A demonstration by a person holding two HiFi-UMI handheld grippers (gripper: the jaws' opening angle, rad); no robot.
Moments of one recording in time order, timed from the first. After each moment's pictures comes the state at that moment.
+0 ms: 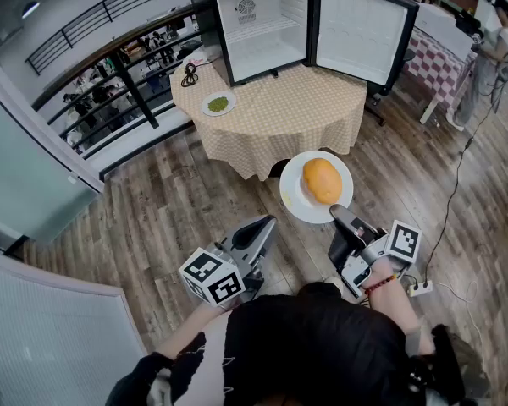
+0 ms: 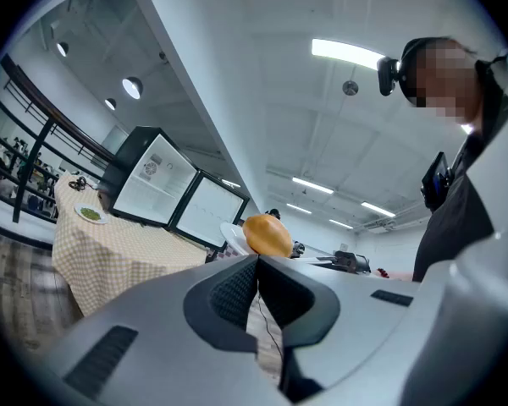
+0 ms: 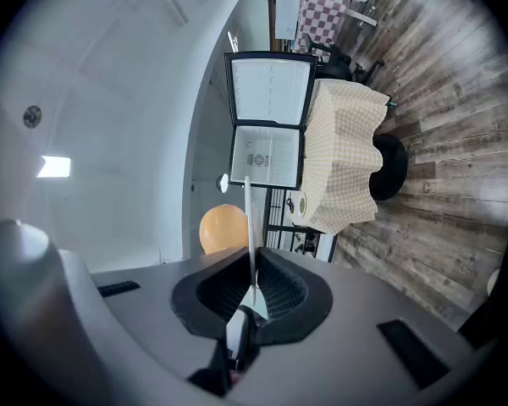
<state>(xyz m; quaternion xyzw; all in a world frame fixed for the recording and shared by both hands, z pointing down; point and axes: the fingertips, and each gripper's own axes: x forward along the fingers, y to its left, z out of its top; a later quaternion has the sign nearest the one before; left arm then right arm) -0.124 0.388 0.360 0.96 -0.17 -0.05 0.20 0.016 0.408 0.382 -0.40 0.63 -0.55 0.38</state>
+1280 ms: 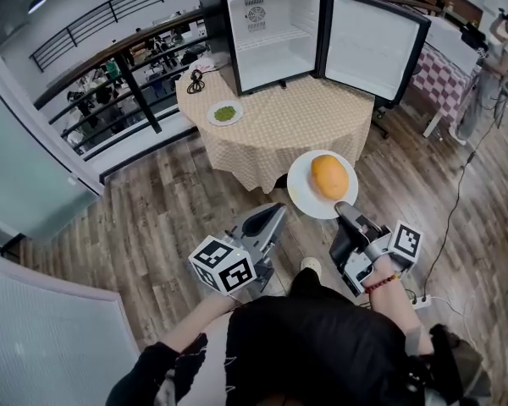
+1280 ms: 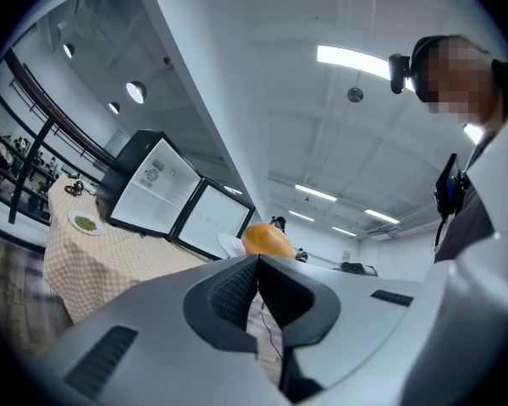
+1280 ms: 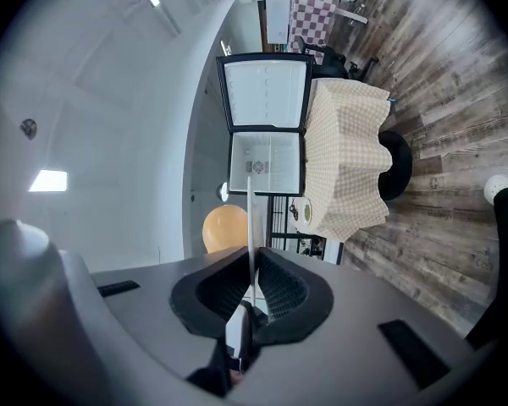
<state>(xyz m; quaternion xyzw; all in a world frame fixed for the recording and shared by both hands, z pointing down) -0.102 0.336 0.345 0.96 -0.17 -0.07 0.20 0.027 0.366 0.378 -0.40 0.61 -0.55 0.41</state>
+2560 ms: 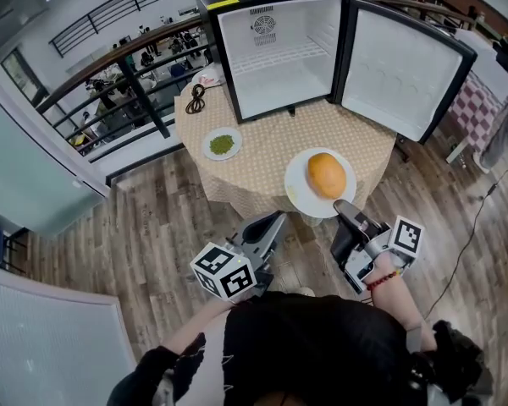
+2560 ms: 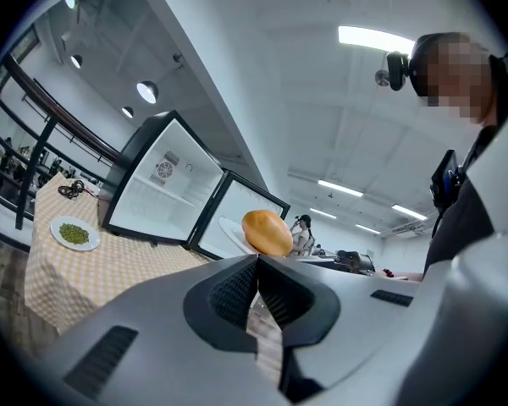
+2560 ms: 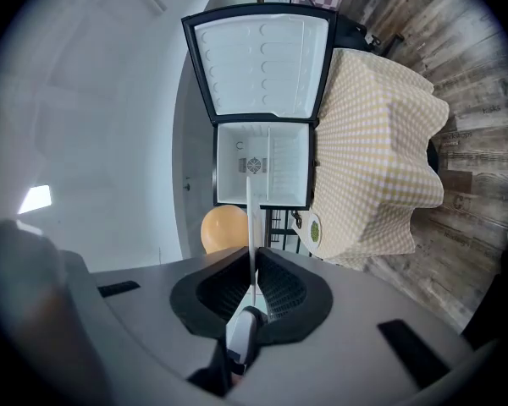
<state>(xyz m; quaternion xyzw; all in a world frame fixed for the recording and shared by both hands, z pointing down) 0.002 0.163 0.365 0.95 -0.23 -0.05 0.20 0.132 0.164 0.385 -0.35 0.64 -0.58 0.36</state>
